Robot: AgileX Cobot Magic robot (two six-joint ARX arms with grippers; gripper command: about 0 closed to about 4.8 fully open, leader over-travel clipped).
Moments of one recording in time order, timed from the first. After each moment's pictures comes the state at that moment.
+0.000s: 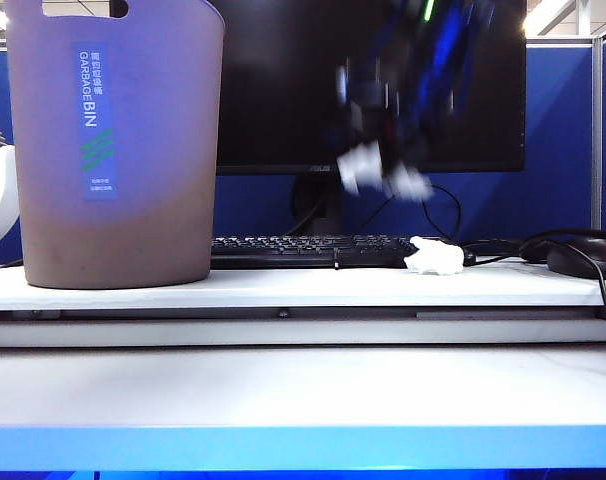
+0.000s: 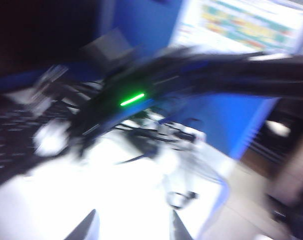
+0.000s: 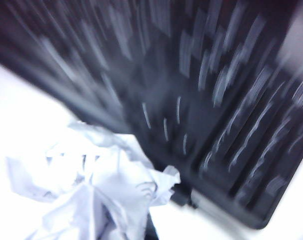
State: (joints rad) left arm -0.51 0.95 1.09 -0.31 0.50 -0.12; right arm 0.40 1.90 1.73 -0.63 0.03 -0.26
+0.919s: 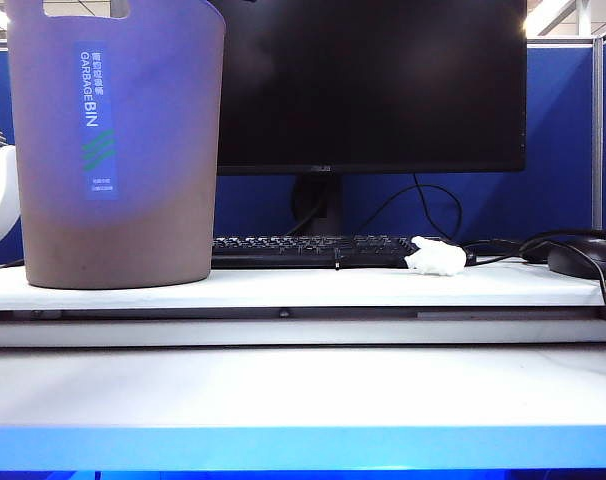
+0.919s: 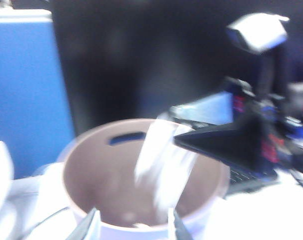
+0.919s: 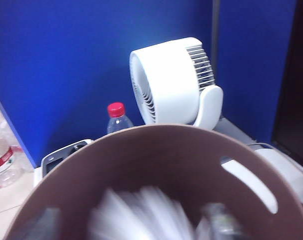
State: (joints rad) left arm -0.51 0.68 1.09 -0.44 -0.20 0.03; right arm 0.68 1.91 1.98 -0.20 -0.51 0.03
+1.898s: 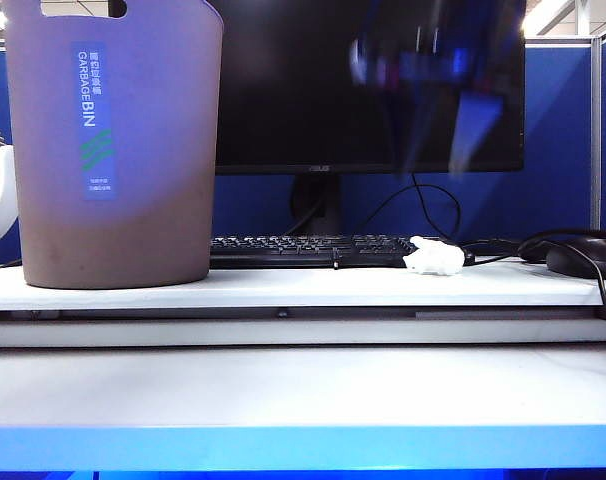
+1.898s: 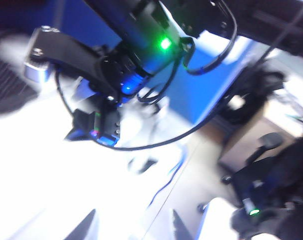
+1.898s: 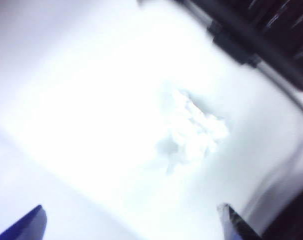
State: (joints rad) left arm -0.51 1.01 1.09 -0.40 0.65 -0.17; right arm 0.45 1.75 1.67 -1.04 0.05 -0.20
